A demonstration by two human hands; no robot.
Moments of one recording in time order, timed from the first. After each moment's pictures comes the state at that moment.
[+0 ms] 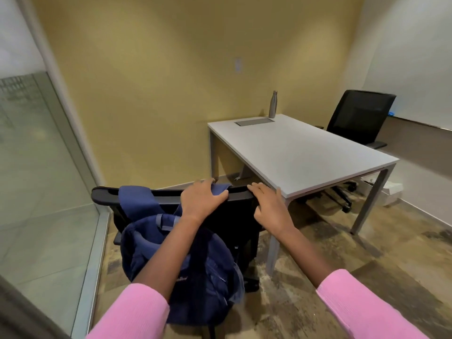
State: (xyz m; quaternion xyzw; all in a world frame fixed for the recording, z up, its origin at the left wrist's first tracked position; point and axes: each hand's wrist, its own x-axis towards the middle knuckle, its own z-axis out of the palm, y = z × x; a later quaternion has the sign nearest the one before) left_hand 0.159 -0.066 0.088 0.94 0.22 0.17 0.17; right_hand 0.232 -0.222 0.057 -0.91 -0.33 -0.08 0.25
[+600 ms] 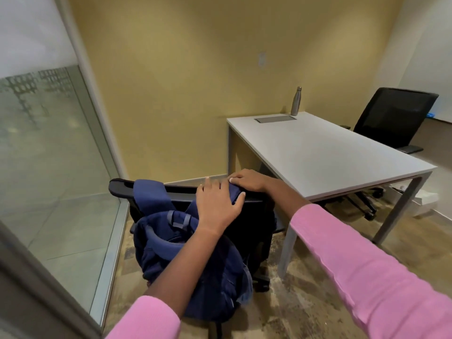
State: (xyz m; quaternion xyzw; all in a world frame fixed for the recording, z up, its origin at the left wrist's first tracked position) left_hand 0.158 -0.080 0.071 0.94 0.22 0.24 0.04; right_hand 0.284 -0.135 0.107 -0.85 -0.46 0.19 0.15
